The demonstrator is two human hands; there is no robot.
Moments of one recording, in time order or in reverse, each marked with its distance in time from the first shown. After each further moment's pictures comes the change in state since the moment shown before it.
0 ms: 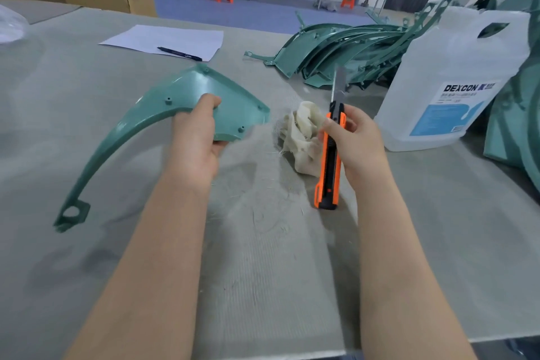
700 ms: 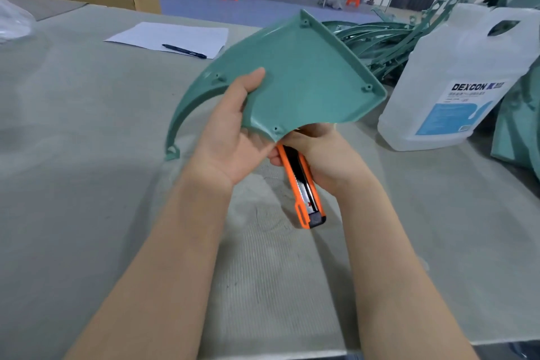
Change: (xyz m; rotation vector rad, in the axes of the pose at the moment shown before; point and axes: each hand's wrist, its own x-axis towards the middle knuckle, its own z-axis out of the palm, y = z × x) left_hand -0.029 -0.001 0.019 -0.282 -0.707 -0.174; right_hand -0.026 -0.014 0.035 0.222 -0.519 0.080
